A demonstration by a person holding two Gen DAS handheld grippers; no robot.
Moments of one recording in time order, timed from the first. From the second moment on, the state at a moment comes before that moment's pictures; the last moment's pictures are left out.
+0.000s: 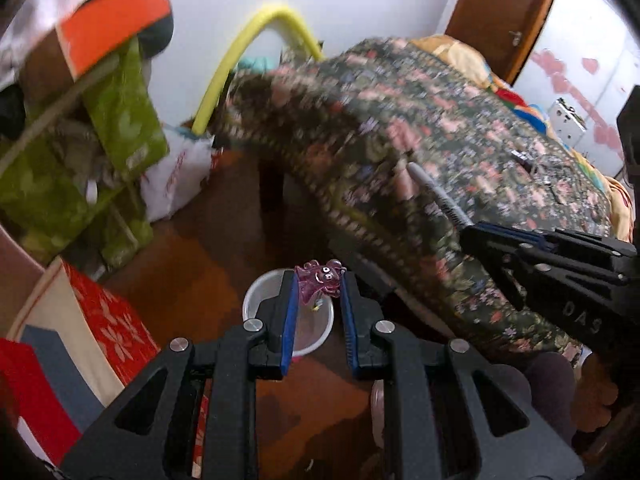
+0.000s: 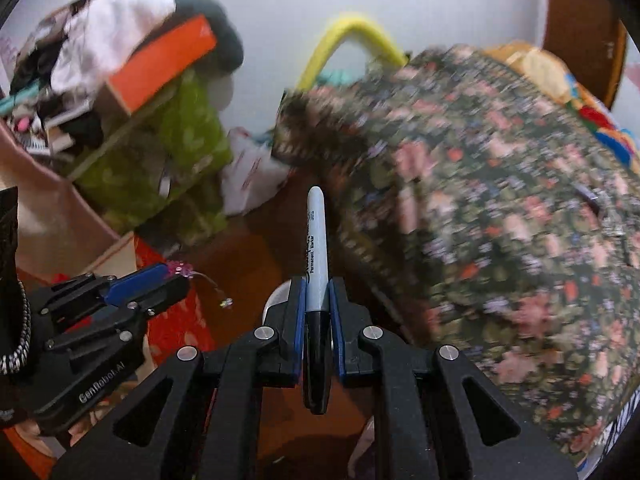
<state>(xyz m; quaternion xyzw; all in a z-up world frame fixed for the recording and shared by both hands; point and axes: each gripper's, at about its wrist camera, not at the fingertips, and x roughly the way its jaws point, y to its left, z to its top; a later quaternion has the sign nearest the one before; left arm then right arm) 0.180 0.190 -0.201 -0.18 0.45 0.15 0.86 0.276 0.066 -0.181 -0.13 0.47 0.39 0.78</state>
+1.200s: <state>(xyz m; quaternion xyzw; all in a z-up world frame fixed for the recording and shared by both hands) 0.183 0.167 -0.141 -0.15 0.40 0.19 0.88 0.288 0.047 -0.143 -0.13 0.42 0.40 0.80</state>
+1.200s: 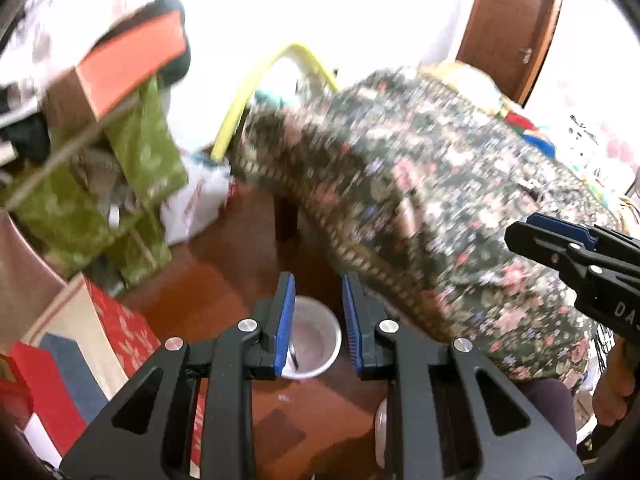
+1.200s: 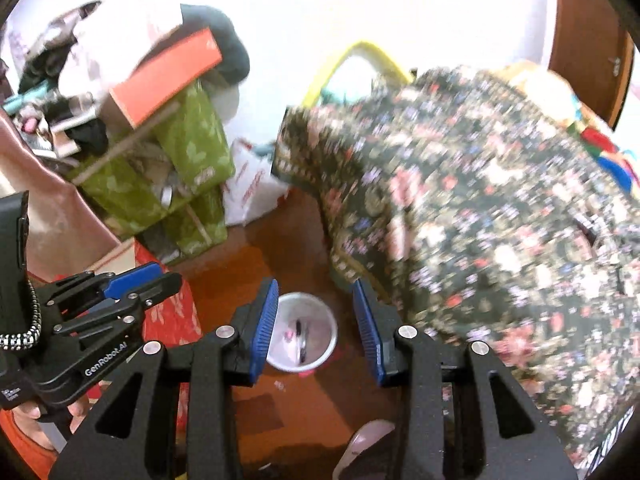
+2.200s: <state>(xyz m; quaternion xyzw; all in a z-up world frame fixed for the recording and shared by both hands) 0.353 -0.071 -0.051 -0.08 0.30 0.02 0.95 0.374 -0.253 -0.052 -0.04 0.28 0.16 0.94</state>
